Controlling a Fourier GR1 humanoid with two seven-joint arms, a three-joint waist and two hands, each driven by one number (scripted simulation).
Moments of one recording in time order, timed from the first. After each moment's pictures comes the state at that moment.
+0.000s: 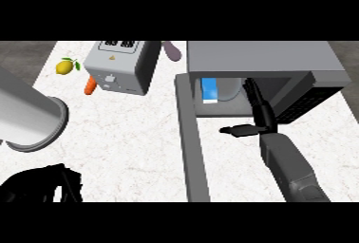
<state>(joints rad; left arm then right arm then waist) 0.23 0.00 0.07 -2.17 0.28 -0.52 0.22 -0.71 -0.10 -0.33 -0.27 0.17 0.04 -0.92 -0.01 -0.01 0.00</state>
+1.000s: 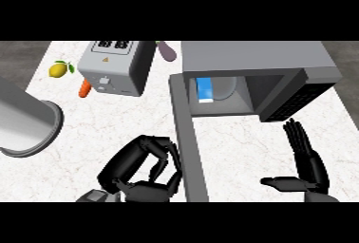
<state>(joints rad) -0.09 0.00 -0.35 -1.73 -0.09 -0.31 0.04 -0.09 -0.16 -0.23 -0.94 0.08 0.25 -0.84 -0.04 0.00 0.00</state>
